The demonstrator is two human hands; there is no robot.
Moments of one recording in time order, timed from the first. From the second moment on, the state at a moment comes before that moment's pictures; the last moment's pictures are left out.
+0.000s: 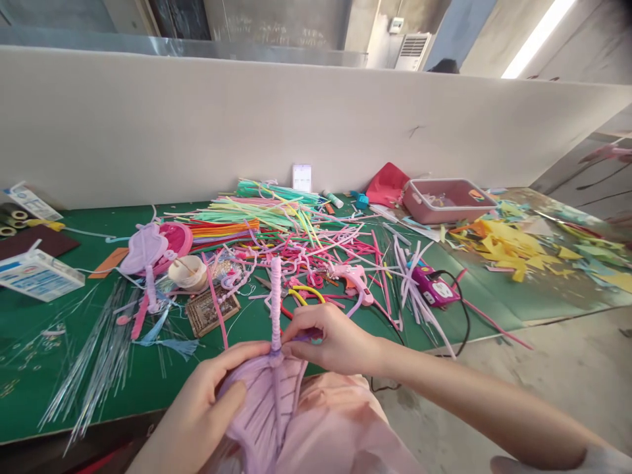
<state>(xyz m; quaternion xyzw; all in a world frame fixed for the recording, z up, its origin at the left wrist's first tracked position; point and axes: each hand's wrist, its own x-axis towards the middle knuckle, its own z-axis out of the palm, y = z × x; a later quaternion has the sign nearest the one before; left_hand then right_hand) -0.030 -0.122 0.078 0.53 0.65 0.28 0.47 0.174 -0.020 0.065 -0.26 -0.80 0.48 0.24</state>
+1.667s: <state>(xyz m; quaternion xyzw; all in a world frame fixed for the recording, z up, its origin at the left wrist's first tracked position) -0.018 -0.033 0.030 0.48 0.51 0.39 0.60 0.178 -0.007 0.072 -0.34 -0.78 0.43 0.30</state>
